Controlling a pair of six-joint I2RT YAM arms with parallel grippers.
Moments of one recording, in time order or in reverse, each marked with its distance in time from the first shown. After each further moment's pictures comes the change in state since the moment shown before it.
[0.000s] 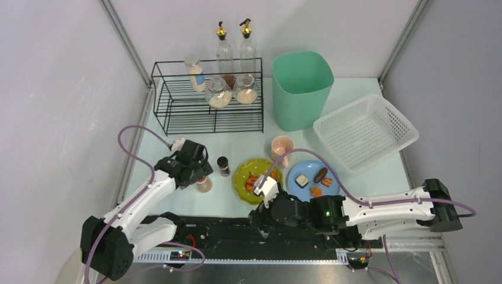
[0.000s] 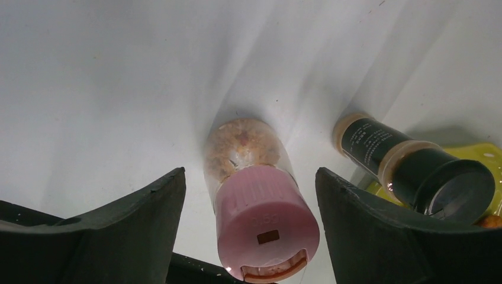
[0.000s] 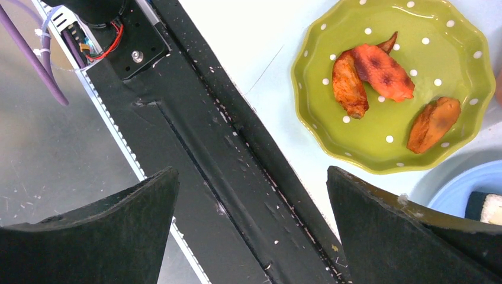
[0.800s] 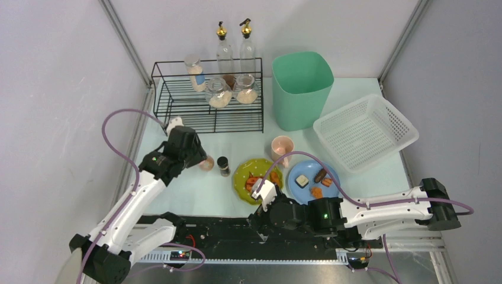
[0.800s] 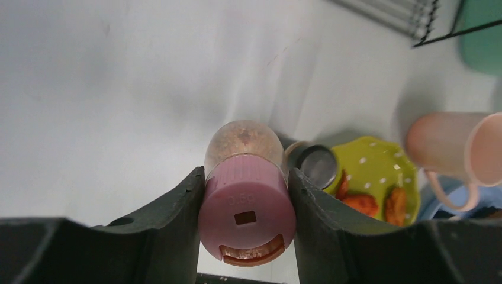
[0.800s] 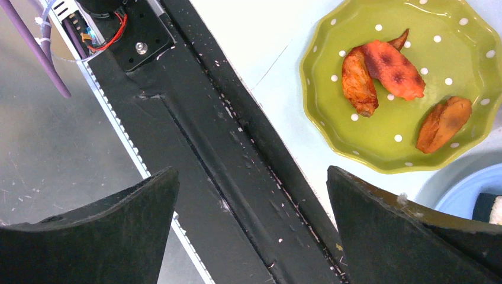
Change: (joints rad) left arm -0.003 -0.093 0.166 -0.008 0.036 0.153; right arm 0.027 0.023 0.001 0.007 0.005 0.003
